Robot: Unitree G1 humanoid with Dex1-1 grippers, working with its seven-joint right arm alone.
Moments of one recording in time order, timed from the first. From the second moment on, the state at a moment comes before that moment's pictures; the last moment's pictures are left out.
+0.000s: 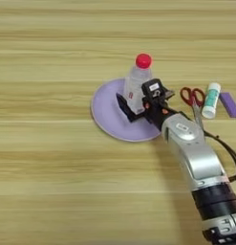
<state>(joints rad) -0.21 -0.14 0.10 0.06 0.00 0.25 0.29</state>
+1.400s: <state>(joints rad) 0.13 -0.26 -0.05 -0.39 0.04 0.43 0.33</state>
